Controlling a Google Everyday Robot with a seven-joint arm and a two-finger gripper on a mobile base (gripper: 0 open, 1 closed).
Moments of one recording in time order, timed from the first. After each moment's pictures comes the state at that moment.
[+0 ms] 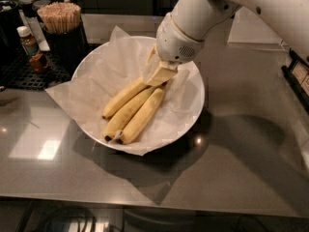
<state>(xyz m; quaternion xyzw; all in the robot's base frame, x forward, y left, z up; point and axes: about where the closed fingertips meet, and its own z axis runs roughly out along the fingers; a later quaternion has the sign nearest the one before) 0.536 0.010 0.911 -0.76 0.59 0.12 0.23</state>
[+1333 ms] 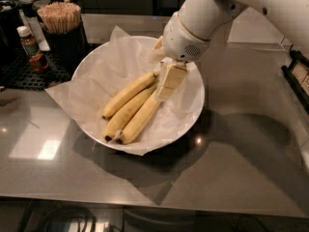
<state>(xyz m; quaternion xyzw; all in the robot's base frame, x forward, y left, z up) 0.546 -0.004 0.908 -0.75 0.61 0.11 0.23</state>
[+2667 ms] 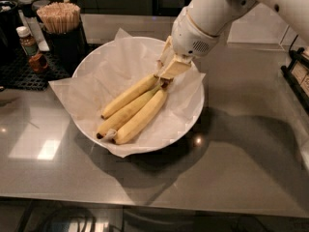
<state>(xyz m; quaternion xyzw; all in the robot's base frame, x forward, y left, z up) 0.555 -0.019 0.918 -0.74 0.62 0.09 0.24</state>
